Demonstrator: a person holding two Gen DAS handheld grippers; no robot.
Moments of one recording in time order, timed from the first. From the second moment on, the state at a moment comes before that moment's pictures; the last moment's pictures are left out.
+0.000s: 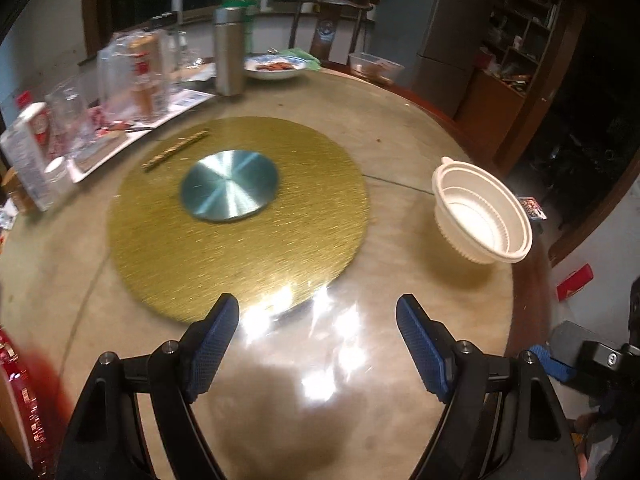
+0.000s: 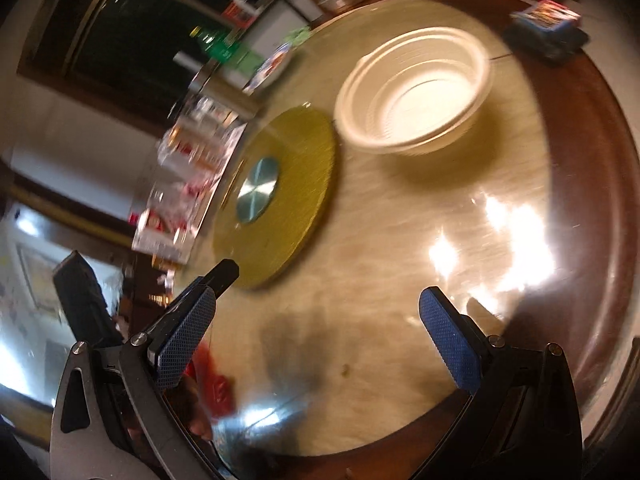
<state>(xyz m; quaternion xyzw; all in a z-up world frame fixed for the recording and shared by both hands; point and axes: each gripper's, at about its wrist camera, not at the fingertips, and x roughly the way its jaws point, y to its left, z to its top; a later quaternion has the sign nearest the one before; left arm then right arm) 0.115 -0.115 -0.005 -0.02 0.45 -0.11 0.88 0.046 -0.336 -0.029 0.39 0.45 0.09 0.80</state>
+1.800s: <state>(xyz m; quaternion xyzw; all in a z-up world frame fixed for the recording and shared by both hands) 0.188 -0.234 -0.044 0.04 0.47 -0.14 0.87 0.113 -0.433 -0.059 0.43 0.45 -0.07 0.78</state>
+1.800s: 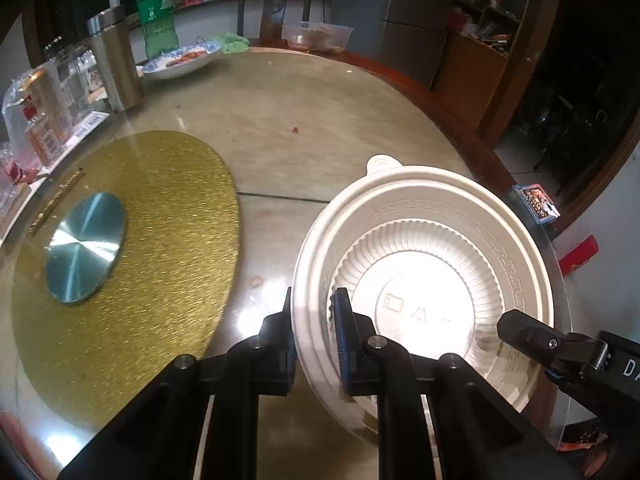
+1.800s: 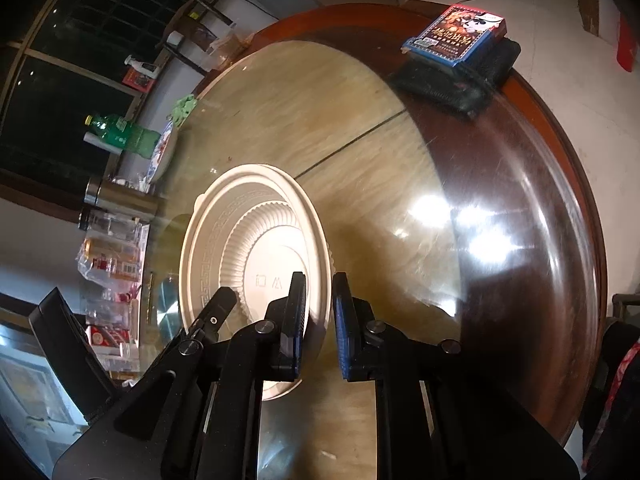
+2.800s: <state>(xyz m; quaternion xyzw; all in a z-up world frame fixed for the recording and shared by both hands) 0.120 -0.121 -0.025 0.01 0.45 -0.07 0.89 0.074 -0.311 -0.040 0.38 0.47 0.03 0.80</state>
